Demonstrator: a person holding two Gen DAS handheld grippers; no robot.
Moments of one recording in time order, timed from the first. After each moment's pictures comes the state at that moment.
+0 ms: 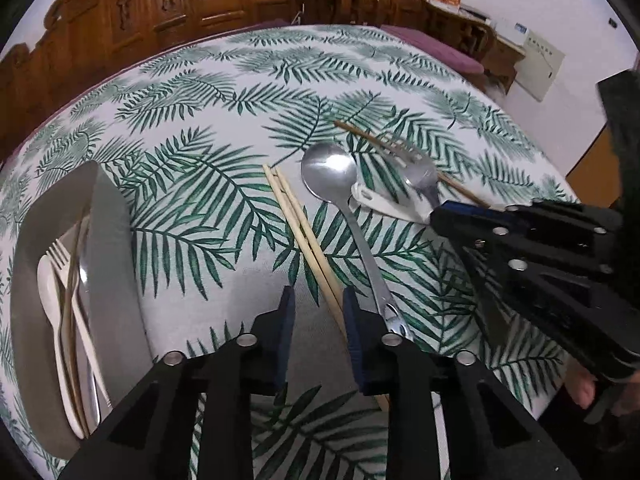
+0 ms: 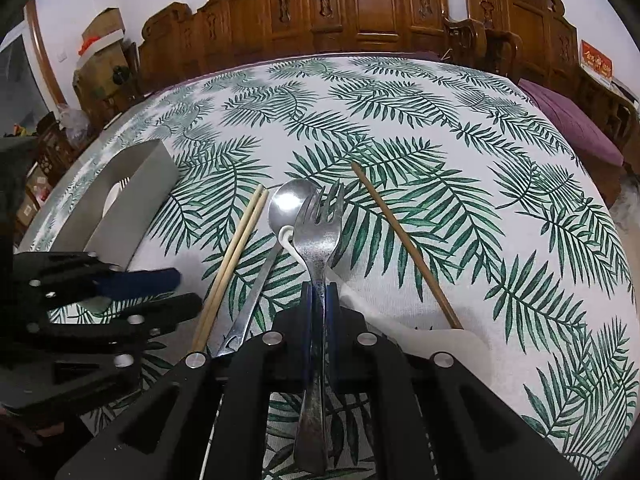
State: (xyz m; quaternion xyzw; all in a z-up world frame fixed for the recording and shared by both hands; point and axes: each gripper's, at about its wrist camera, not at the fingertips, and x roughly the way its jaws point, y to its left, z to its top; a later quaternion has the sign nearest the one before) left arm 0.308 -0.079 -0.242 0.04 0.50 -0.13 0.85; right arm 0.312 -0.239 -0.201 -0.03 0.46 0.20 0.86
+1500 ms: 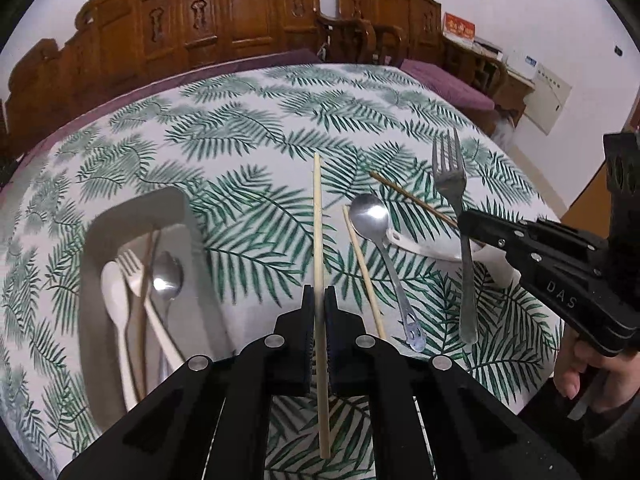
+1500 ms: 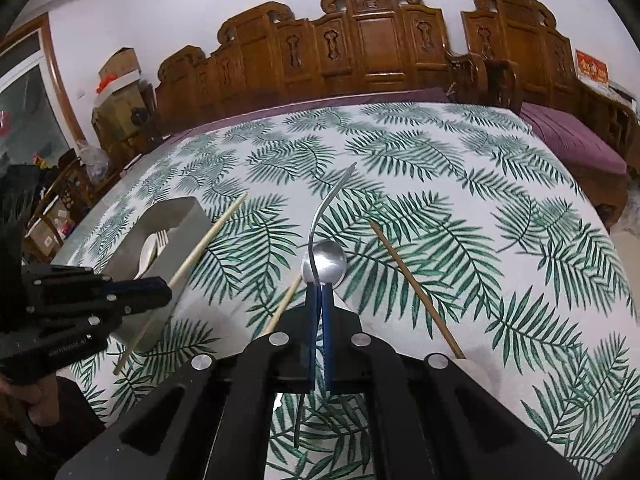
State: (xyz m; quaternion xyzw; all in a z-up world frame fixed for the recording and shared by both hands) left arm 0.289 -0.033 -0.182 0.02 0.46 -0.11 0.88; right arm 0.301 -0.238 -0.157 0.01 0.39 0.23 0.89
